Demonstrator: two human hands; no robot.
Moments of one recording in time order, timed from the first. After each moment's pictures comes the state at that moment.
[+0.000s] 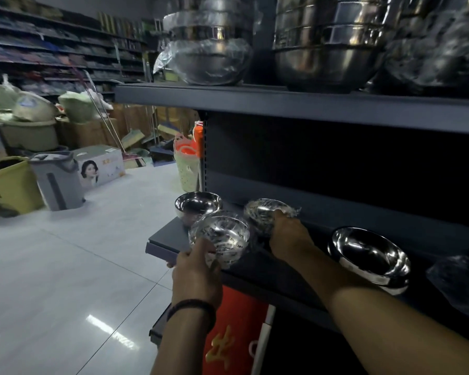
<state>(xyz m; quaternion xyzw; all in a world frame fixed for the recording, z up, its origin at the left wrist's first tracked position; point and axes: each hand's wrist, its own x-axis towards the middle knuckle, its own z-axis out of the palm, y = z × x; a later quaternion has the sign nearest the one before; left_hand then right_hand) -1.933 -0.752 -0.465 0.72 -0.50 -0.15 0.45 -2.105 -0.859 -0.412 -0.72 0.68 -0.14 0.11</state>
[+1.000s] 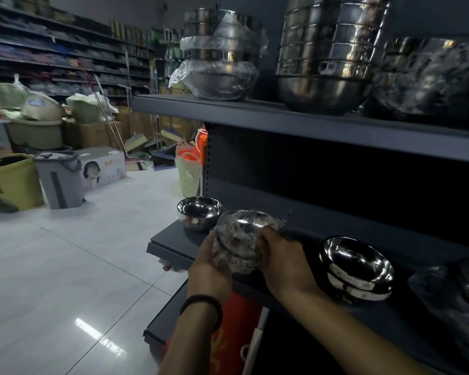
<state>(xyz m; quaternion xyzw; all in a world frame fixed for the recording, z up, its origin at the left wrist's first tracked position) -1.955 -0.746 -0.454 0.63 -0.44 -0.30 0.56 -2.101 -0.770 -0.402 -0.76 0.58 -0.29 0.07</state>
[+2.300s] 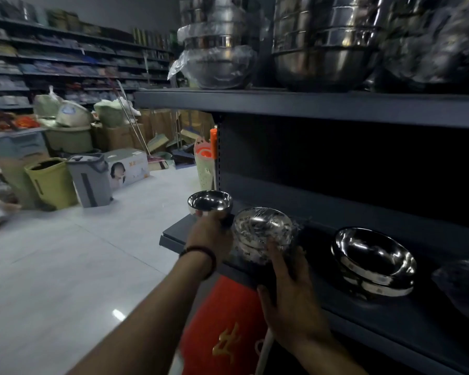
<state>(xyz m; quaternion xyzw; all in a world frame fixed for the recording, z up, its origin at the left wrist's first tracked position) -1.919 -0.815 -0.435 0.74 -0.59 -0.08 0.31 -2.127 -0.738 -0.478 -0.78 0.54 -0.29 0.16</state>
